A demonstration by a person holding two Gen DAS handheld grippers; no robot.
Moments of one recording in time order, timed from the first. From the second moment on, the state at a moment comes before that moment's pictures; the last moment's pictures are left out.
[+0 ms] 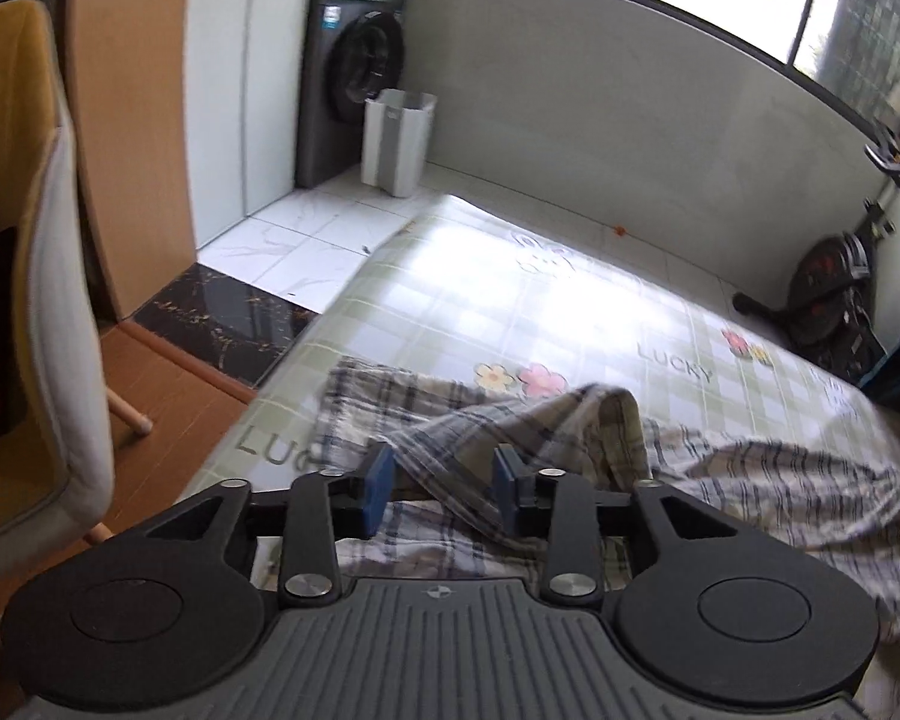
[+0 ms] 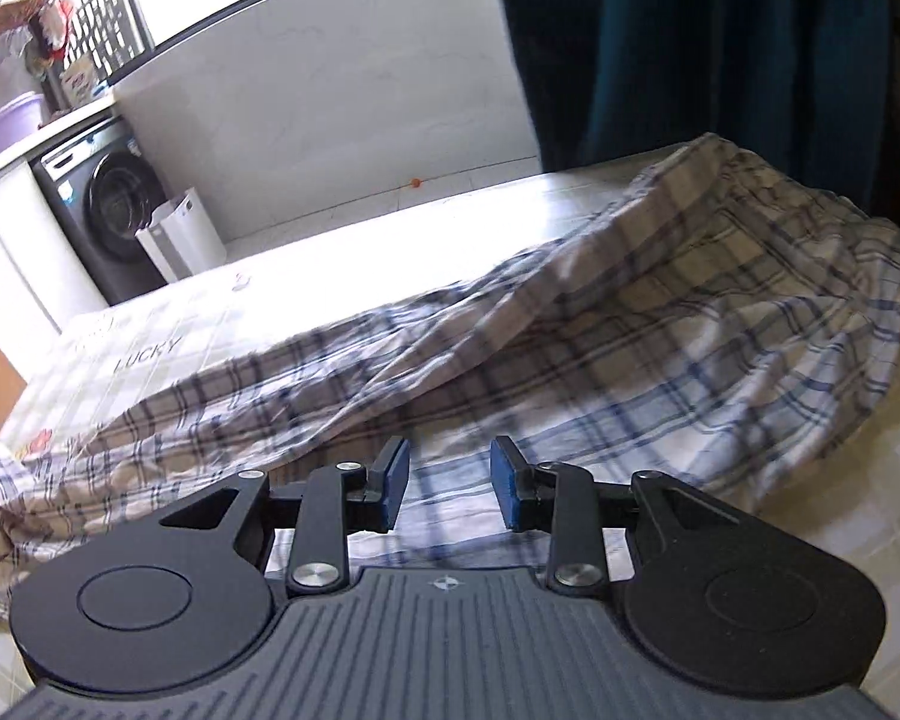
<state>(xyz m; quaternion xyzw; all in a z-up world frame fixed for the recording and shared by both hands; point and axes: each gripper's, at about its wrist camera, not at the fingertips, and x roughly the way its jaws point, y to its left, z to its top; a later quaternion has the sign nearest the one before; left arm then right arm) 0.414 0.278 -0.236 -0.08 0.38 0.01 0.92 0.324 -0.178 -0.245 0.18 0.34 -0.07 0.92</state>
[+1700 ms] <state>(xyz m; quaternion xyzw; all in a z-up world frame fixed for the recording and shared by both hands) 0.378 0.277 -0.196 -0.07 0.33 0.05 0.94 0.367 -0.178 -0.240 0.18 0.33 0.00 0.93</state>
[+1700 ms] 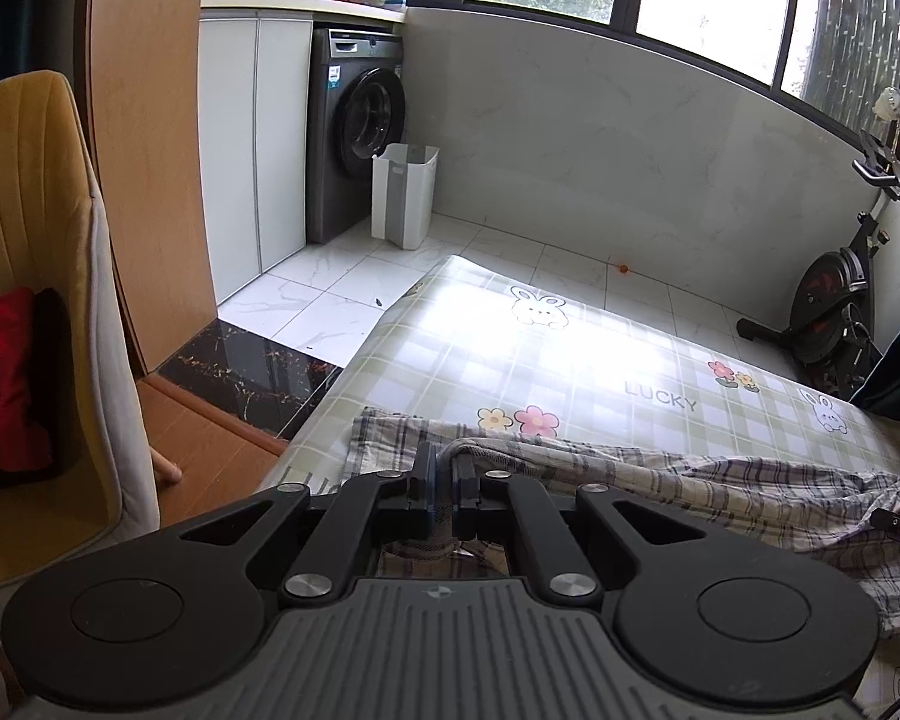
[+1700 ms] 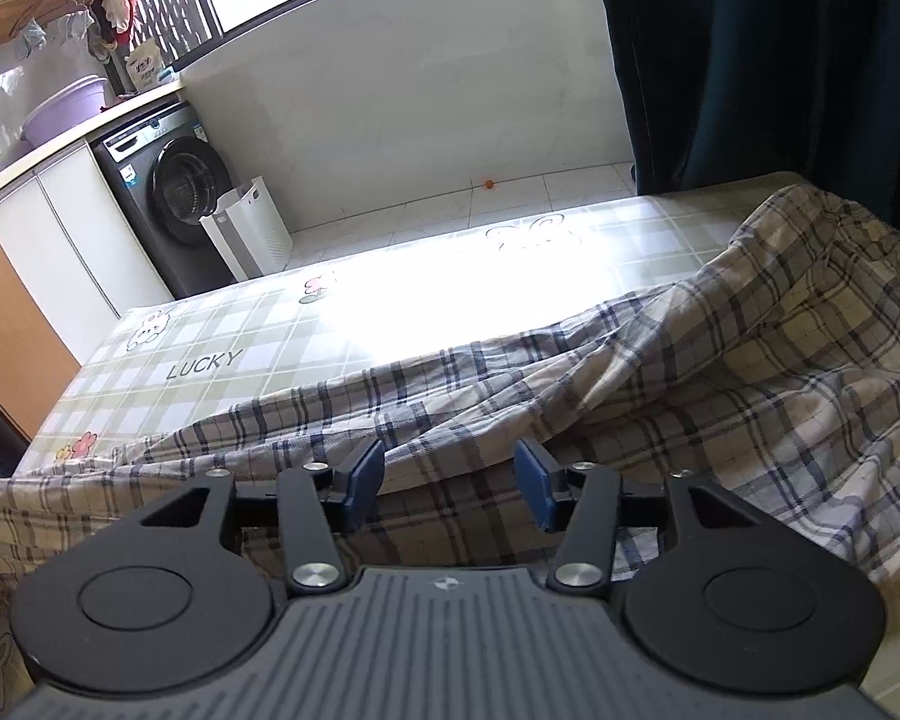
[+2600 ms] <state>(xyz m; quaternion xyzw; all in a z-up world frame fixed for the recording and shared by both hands) 0.284 0.254 -0.156 -0.11 0.29 0.03 0.95 0.306 -0.219 -0.179 0.30 0.19 0.00 0.93</state>
